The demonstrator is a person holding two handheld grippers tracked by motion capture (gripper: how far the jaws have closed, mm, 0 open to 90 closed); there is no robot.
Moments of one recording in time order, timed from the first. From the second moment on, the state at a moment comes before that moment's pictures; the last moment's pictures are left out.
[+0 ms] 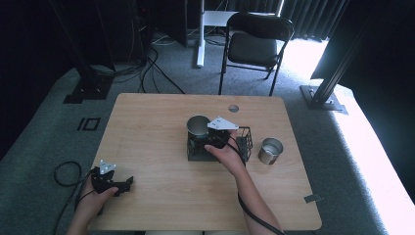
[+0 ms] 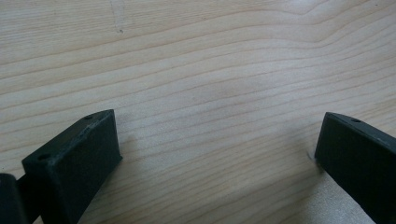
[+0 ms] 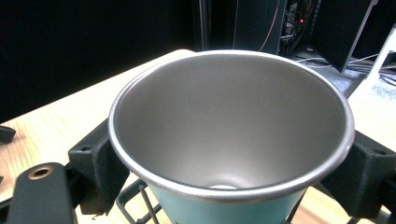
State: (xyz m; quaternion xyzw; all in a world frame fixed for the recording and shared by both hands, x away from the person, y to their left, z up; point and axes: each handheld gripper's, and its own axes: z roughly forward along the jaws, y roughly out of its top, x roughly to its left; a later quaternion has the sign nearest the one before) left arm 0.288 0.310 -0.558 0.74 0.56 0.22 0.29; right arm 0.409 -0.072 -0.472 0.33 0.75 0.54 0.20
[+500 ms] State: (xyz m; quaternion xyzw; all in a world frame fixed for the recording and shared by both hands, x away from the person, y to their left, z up) left arm 0.288 0.310 -0.558 0.74 0.56 0.22 0.29; right arm 0.409 -0.080 -0.479 0.34 0.74 0.55 0.19
